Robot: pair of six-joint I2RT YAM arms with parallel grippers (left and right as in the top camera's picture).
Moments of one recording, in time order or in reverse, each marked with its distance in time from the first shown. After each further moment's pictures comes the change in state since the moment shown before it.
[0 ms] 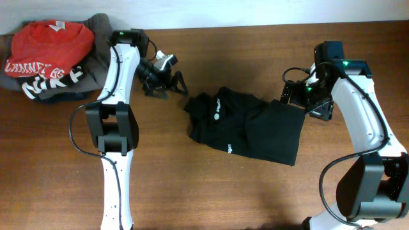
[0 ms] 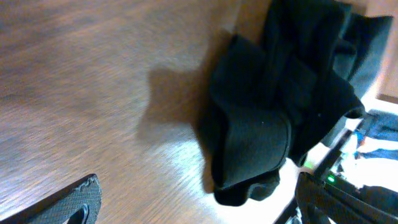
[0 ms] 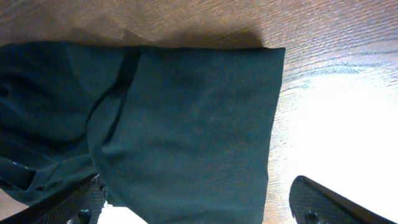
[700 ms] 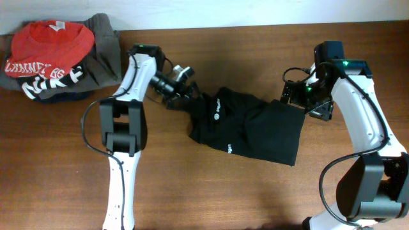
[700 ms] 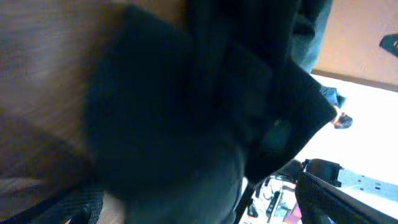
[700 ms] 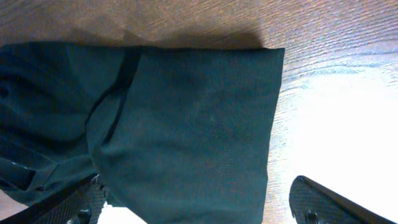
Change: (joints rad) left arm -0.092 0.018 -0.190 0.074 0.249 0.043; right arm 0.000 0.000 0.000 0.000 0.003 -0.003
